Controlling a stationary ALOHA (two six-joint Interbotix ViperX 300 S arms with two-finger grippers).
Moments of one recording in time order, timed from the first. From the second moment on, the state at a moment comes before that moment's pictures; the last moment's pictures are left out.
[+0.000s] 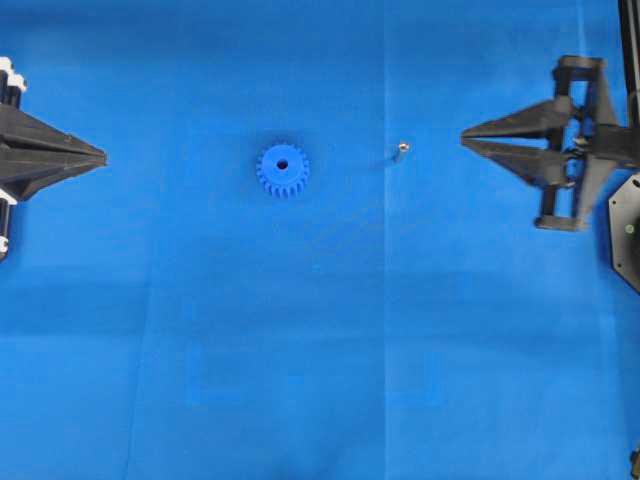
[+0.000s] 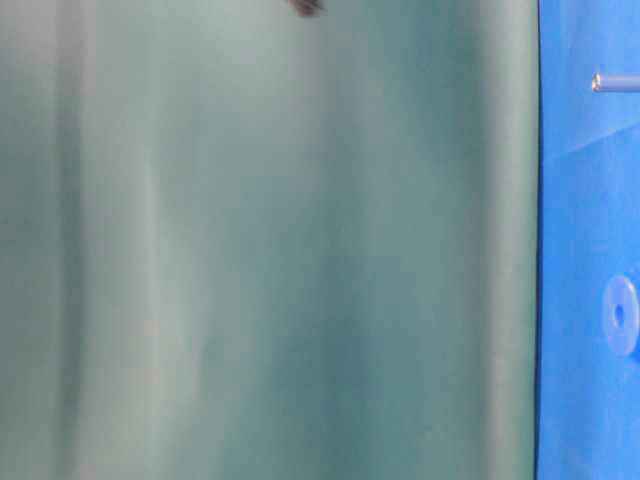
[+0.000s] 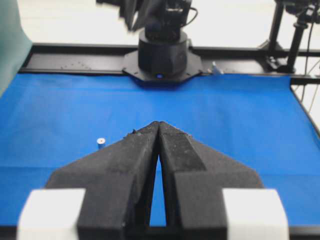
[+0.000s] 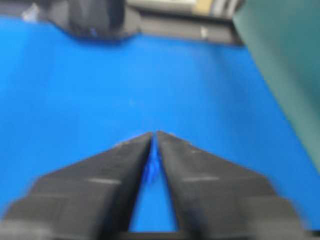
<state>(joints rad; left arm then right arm) 0.00 -1.01 1.18 0.00 -0.25 -0.01 -0.14 -0.64 1.17 0.02 -0.42 -0.01</state>
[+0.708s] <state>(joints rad) 0.00 -1.02 1.19 0.00 -0.24 -0.01 -0.21 -0.03 1.12 0.15 -0.71 -0.01</state>
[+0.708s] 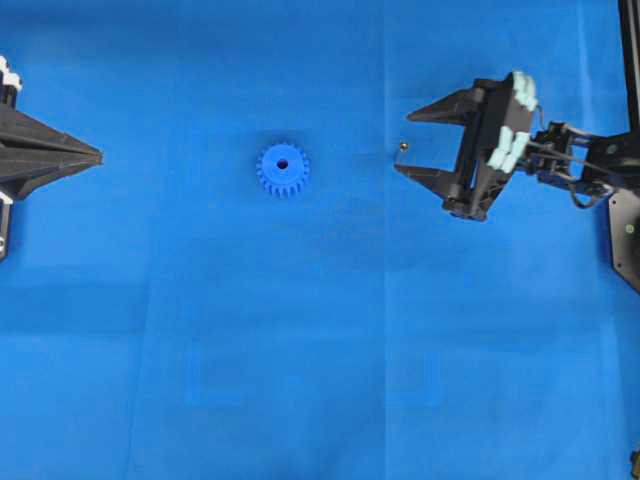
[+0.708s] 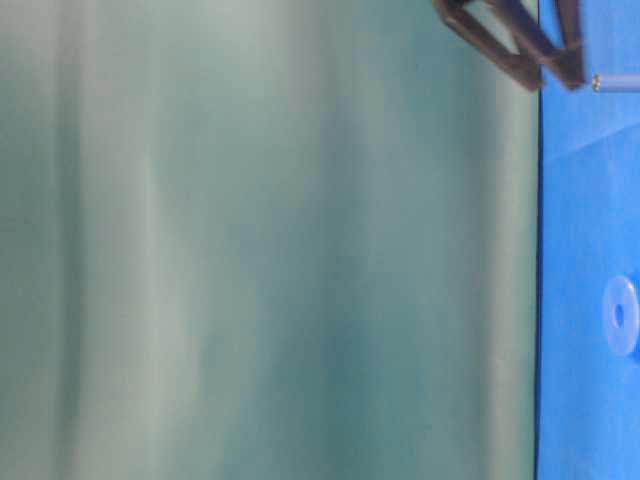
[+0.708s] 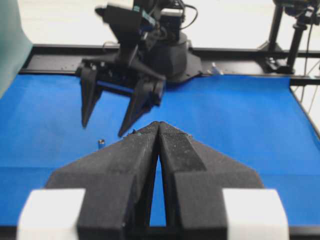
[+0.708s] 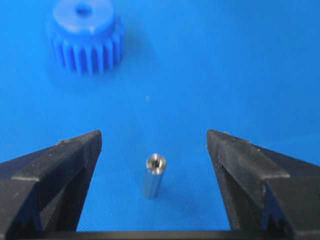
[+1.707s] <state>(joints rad) 0.03 -1.03 1.20 0.00 -0.21 0.00 -0.21 0.07 1.09 0.15 -0.71 0.00</state>
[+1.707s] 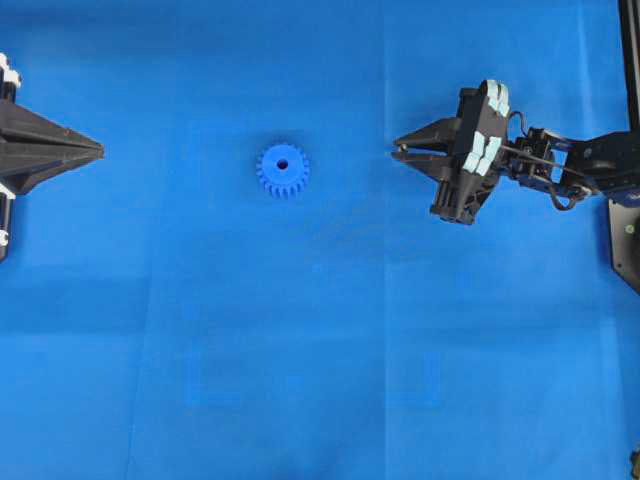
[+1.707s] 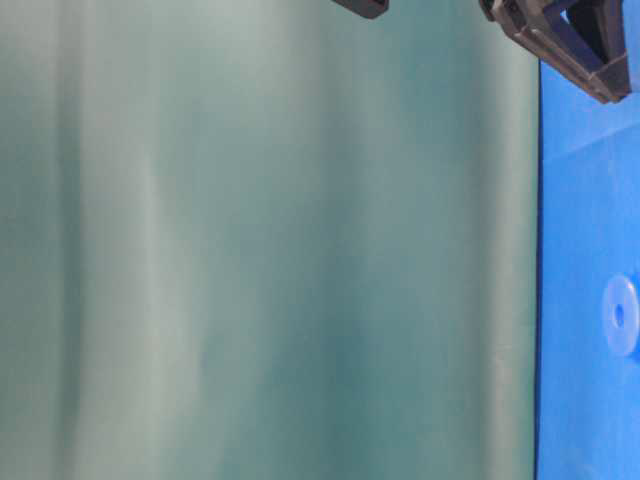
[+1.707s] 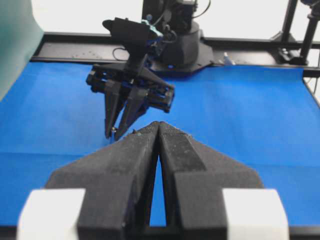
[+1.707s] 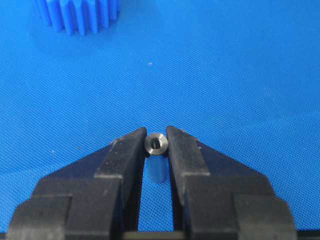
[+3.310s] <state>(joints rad) 0.03 -1.03 1.20 0.00 -0.19 -0.01 -0.15 0.12 0.59 0.11 -0.29 -0.01</state>
